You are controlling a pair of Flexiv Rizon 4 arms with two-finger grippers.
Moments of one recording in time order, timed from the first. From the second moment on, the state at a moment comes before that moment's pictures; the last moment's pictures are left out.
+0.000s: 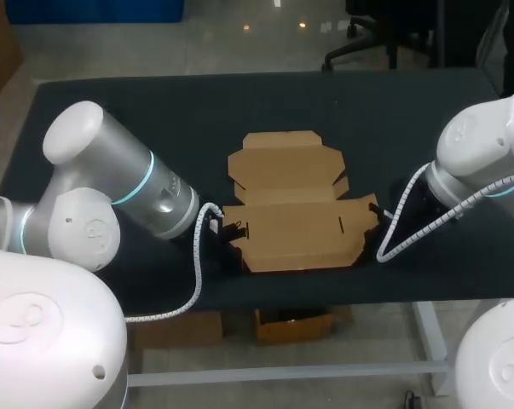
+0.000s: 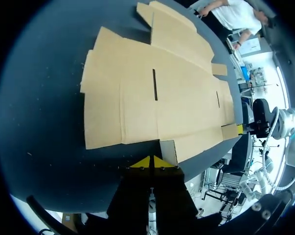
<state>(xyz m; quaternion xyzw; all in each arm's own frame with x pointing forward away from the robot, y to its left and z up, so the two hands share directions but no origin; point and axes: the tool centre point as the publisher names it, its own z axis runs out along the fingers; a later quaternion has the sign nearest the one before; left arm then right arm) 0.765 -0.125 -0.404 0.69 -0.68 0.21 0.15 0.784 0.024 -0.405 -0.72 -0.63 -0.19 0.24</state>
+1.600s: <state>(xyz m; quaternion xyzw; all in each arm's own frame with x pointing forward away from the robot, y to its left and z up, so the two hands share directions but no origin) 0.768 -0.136 -0.394 0.70 -0.68 0.19 0.07 0.785 0.040 -0.403 -0.71 -0.65 -0.16 0.21</state>
